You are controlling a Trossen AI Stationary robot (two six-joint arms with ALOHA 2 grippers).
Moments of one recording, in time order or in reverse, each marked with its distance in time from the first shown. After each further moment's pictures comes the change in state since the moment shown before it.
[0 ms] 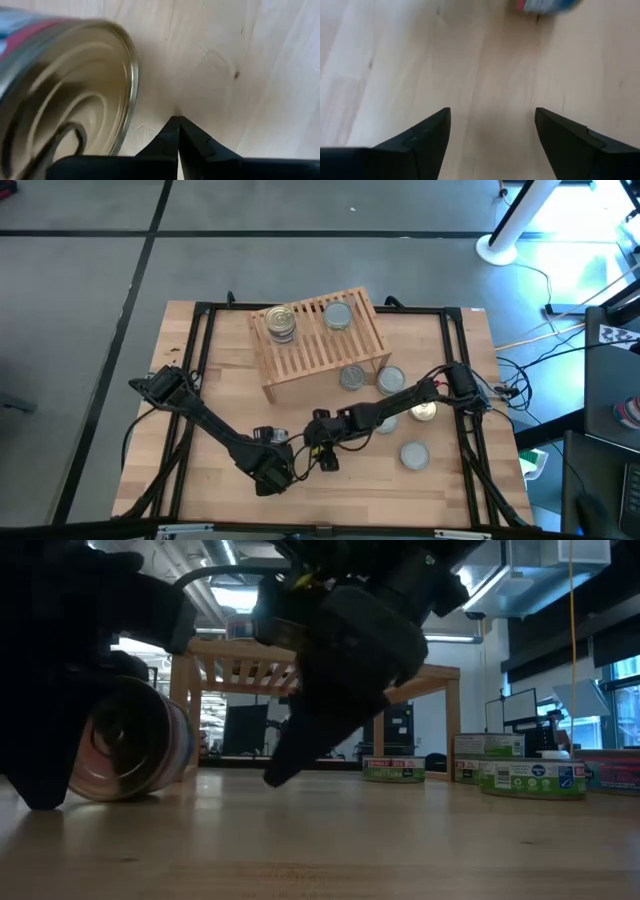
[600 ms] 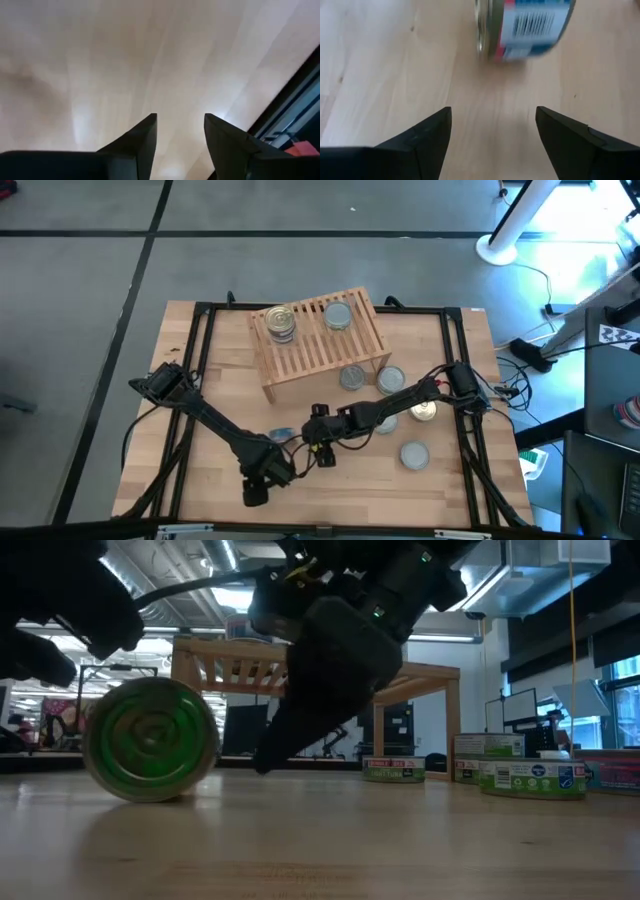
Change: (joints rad) left arm 0.031 -0.020 0.052 -0.149 0.526 -0.039; right arm -0.002 -0.010 0.000 0.030 0.093 -0.042
